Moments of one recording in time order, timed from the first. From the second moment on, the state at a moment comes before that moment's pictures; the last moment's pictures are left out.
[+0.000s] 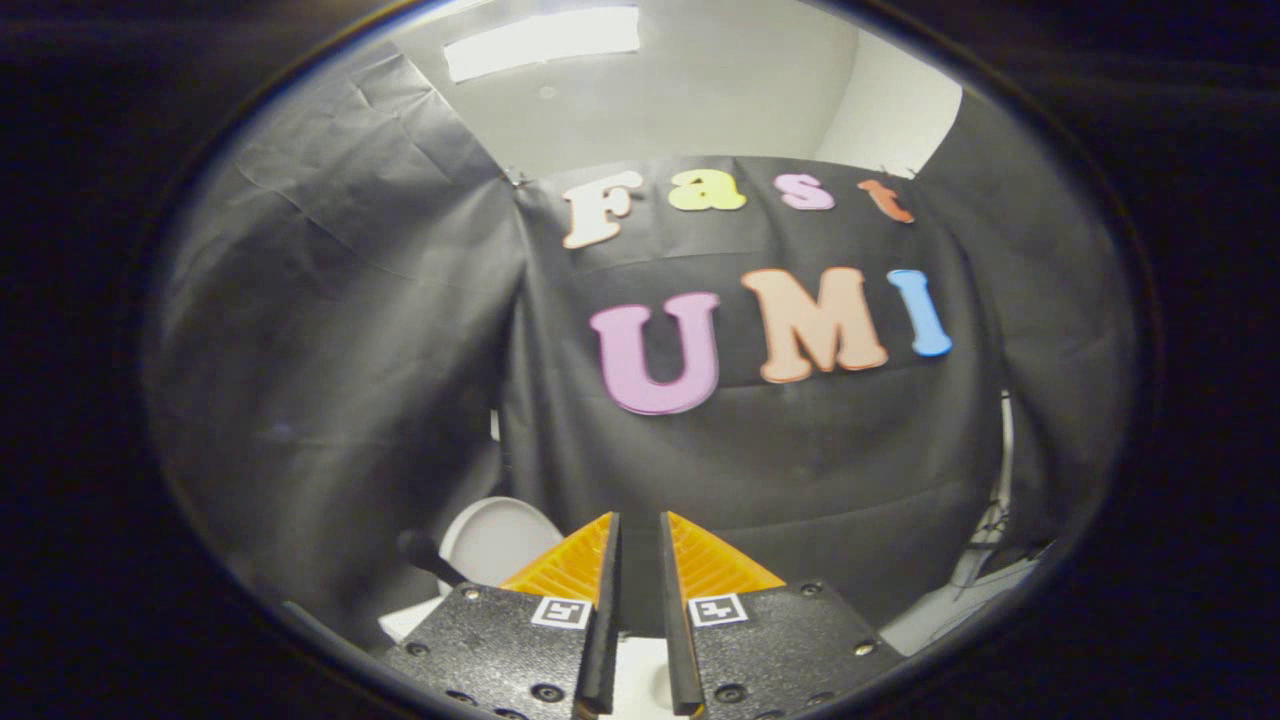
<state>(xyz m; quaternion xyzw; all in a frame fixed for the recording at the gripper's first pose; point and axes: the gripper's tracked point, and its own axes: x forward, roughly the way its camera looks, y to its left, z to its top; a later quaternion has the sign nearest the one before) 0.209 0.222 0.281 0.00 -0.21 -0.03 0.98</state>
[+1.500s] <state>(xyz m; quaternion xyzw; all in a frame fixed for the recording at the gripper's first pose) 0.178 0.006 0.125 0.08 -0.09 -0.16 0.98</state>
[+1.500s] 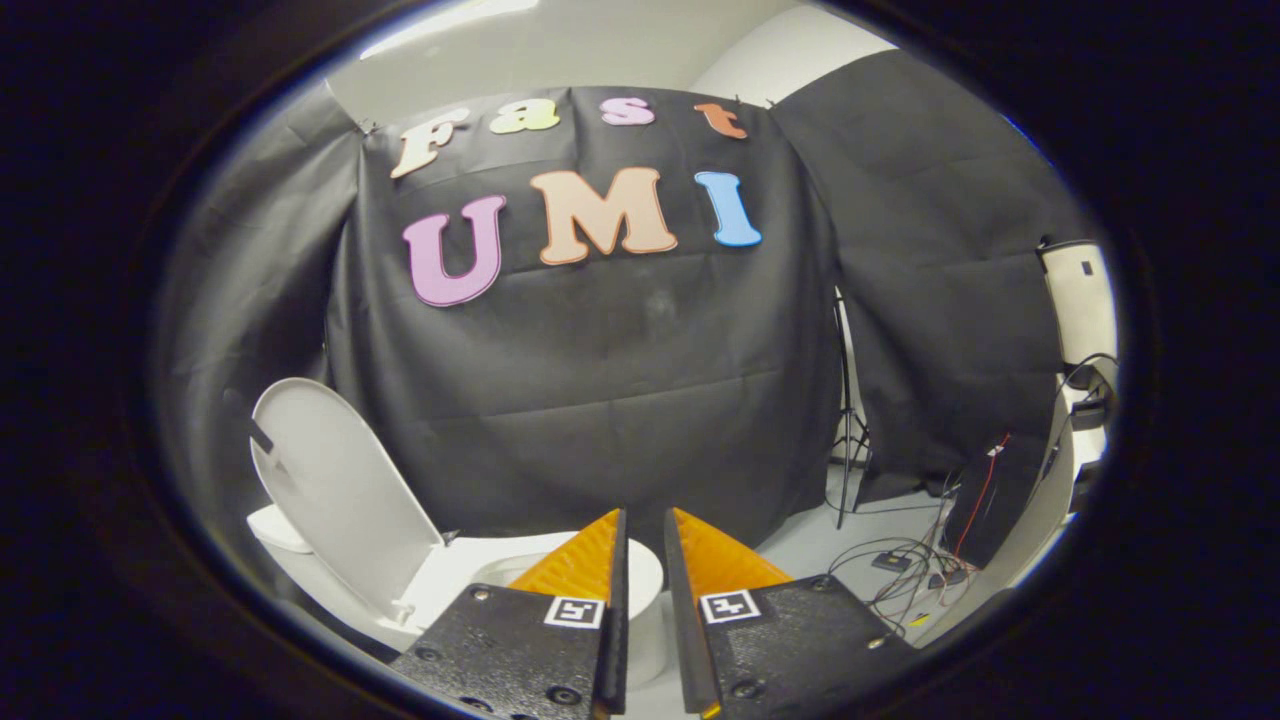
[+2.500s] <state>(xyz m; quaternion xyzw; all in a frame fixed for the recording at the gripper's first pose) 0.175 0.004 0.123 0.09 -0.09 -0.16 0.98</state>
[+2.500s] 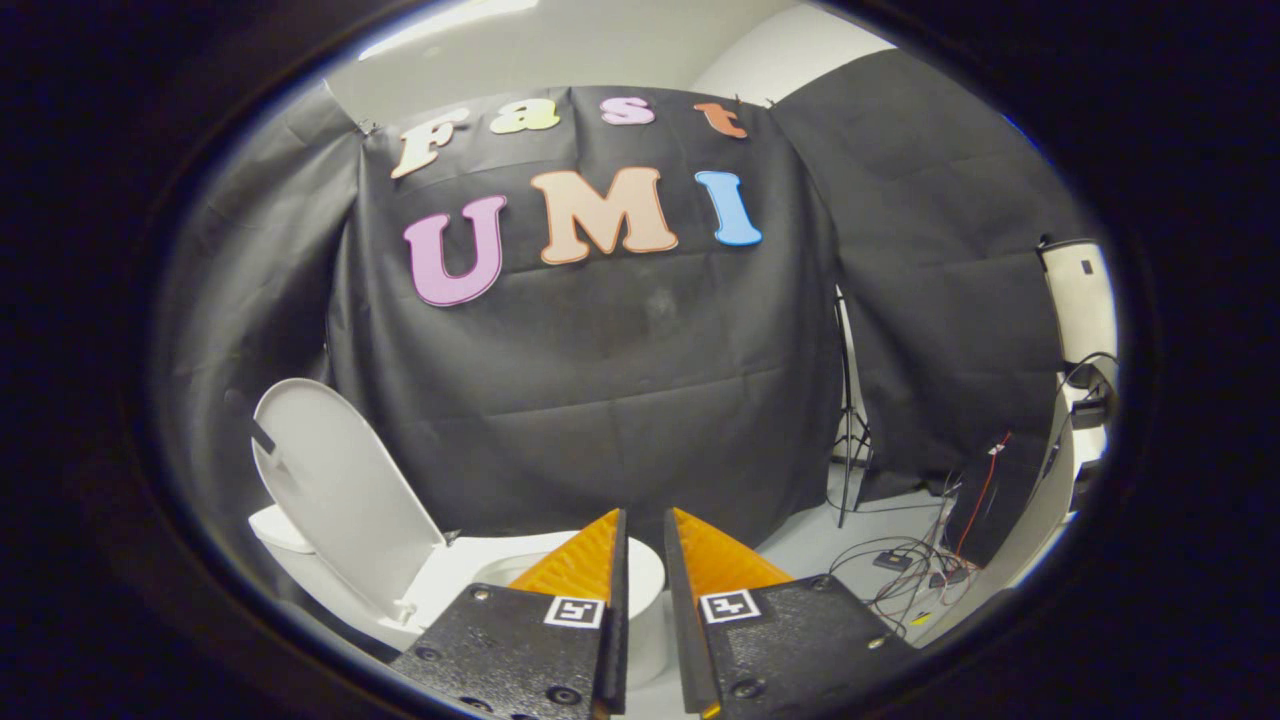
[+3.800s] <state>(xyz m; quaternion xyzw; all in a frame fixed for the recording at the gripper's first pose) 0.184 -0.001 0.108 0.09 -0.07 -0.15 0.98</state>
